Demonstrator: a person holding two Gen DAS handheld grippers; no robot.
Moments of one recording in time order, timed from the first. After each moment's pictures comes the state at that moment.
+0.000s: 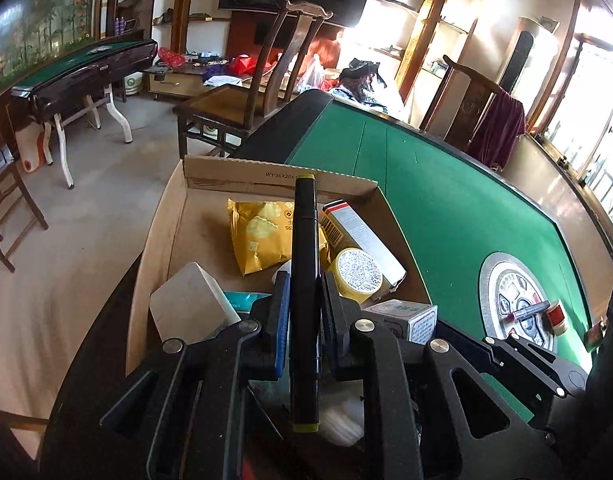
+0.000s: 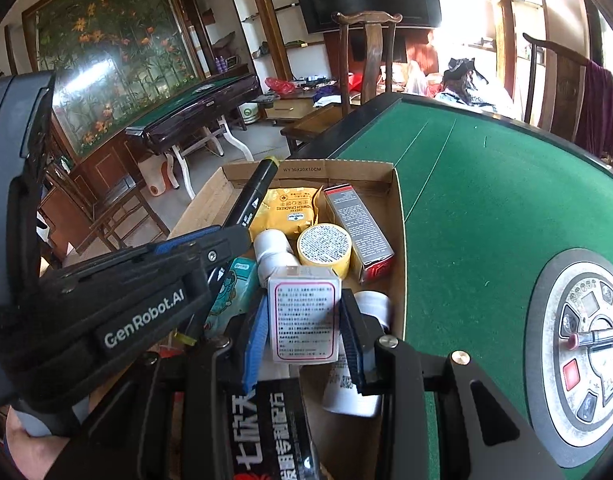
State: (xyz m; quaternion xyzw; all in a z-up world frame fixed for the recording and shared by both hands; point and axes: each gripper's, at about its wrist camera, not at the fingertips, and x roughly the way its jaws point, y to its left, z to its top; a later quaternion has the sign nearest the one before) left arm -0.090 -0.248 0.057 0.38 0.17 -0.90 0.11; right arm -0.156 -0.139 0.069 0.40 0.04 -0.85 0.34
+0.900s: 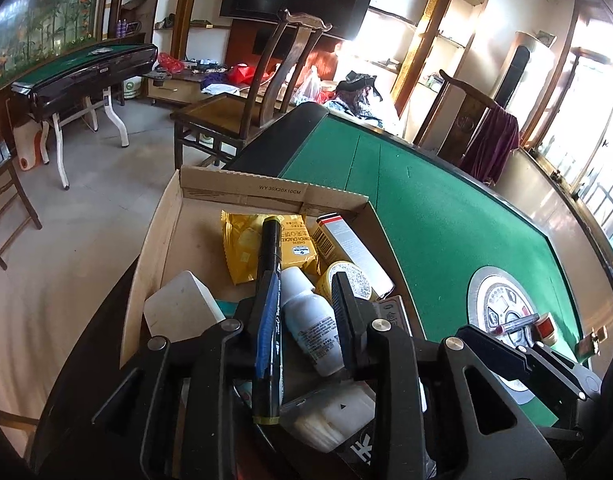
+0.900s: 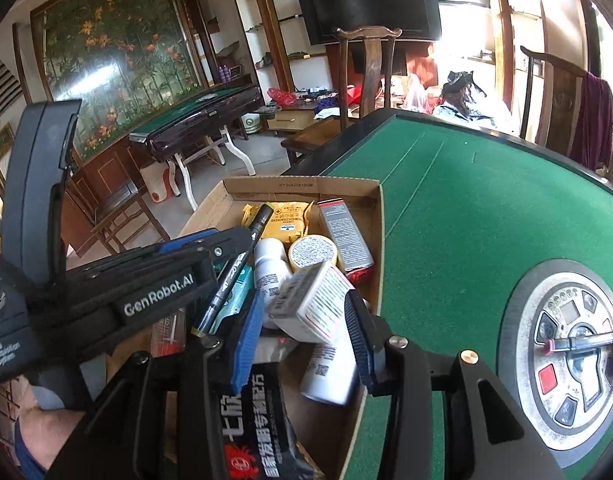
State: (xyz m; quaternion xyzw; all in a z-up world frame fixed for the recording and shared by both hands) left arm -0.085 -0.248 0.064 0.35 0.18 -0.91 0.10; right arm -0.144 -0.099 0.089 0.38 0.03 -0.86 0.35
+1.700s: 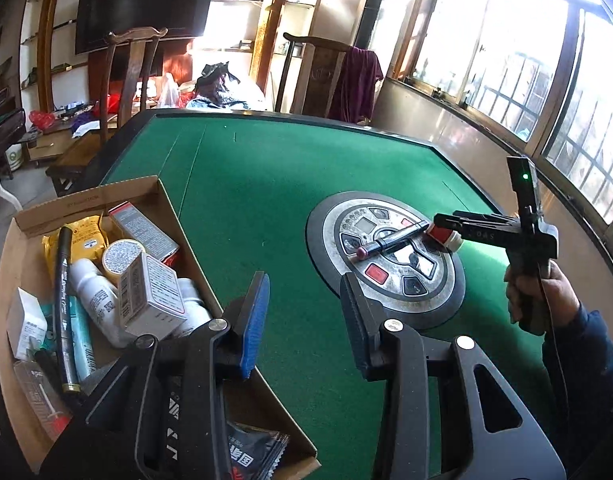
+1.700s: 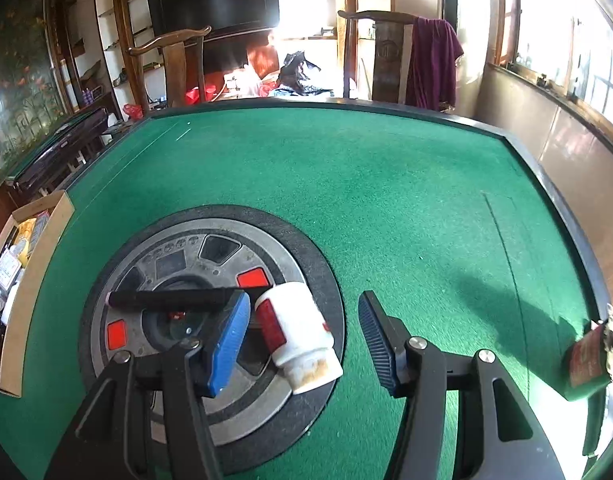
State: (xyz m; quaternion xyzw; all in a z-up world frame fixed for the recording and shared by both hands) left arm -0.079 -0.115 0.073 0.36 0.07 -0.92 -0.13; right arm -0.239 0.178 0.046 0.41 0.02 -0.91 0.12
